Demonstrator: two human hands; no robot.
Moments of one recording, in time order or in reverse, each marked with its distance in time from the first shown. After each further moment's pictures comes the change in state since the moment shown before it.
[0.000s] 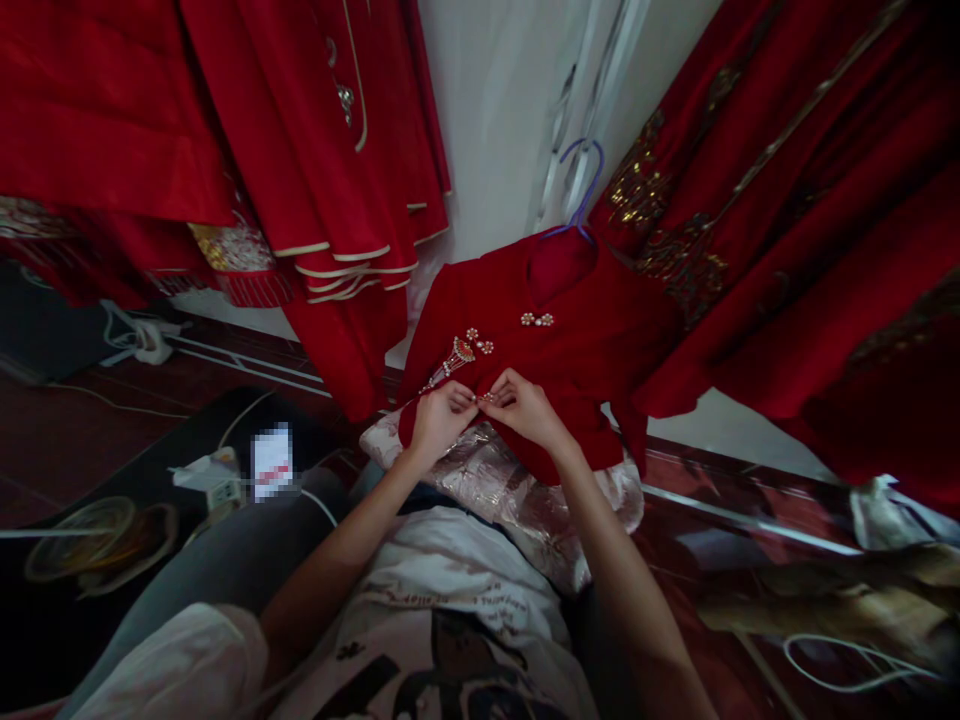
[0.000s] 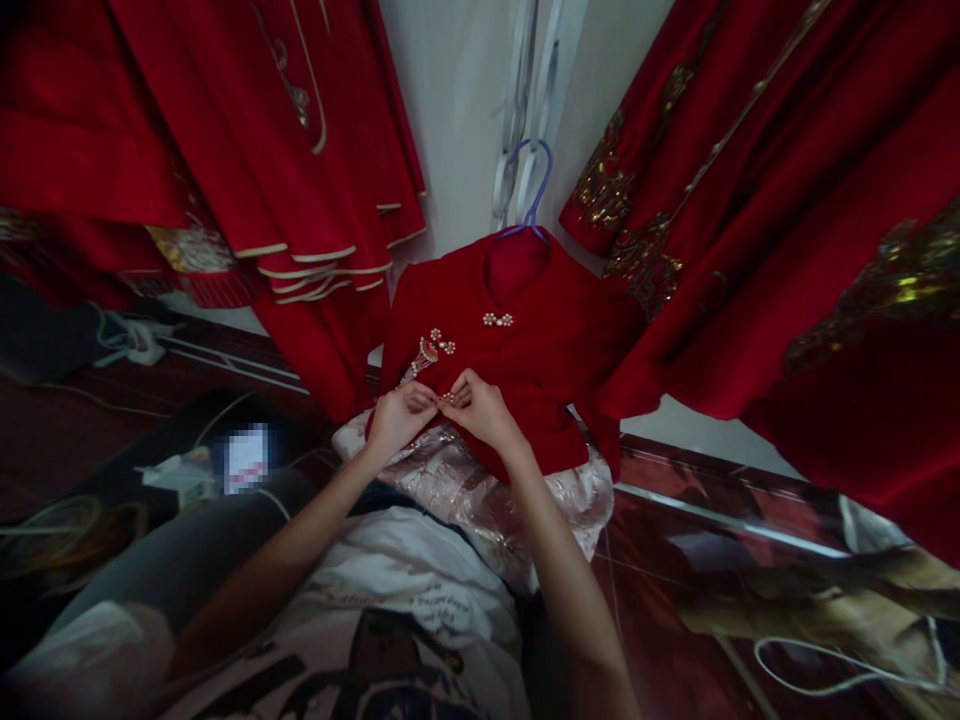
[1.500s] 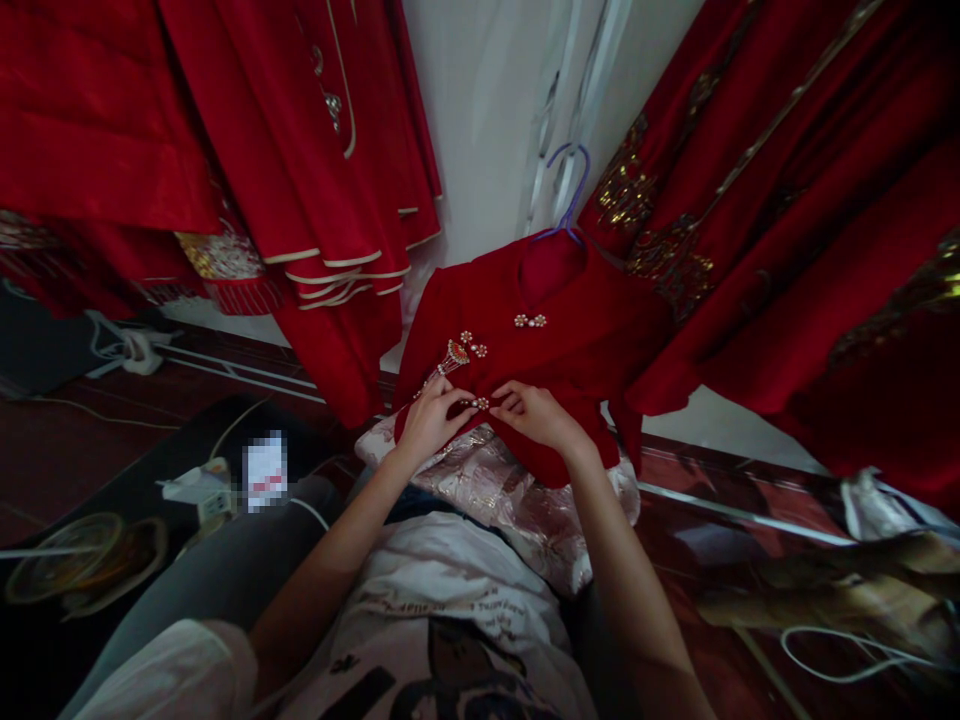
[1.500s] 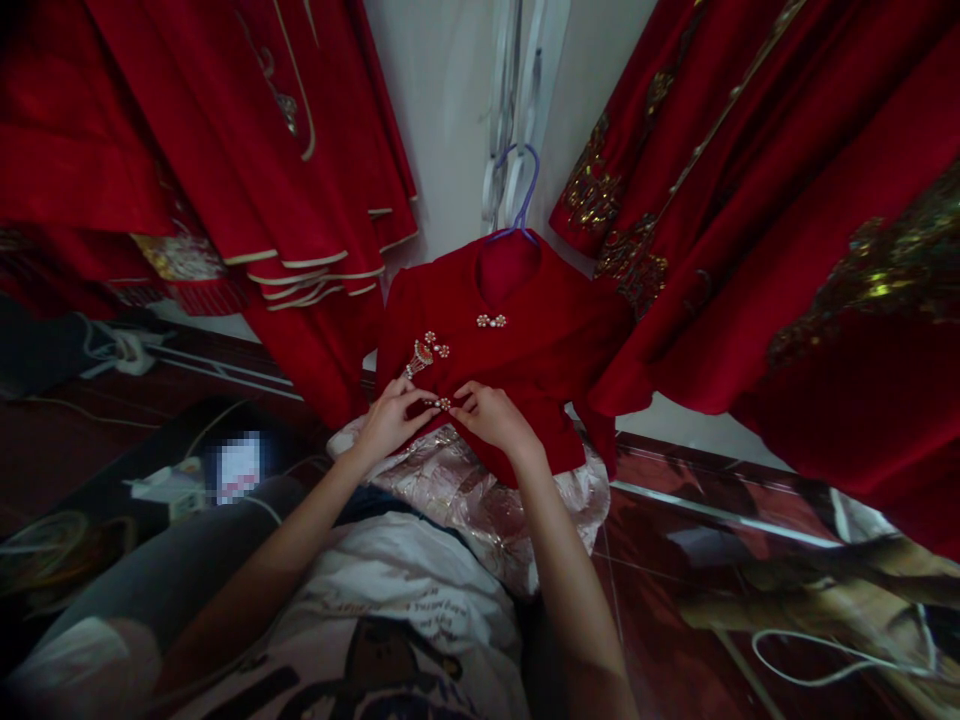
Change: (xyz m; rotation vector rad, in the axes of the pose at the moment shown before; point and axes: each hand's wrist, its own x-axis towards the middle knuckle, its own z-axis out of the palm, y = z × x) left_hand 0.004 0.003 -0.016 0.413 -0.073 0.378; right_hand -0.008 0.000 -0.024 -0.267 -0.142 0.089
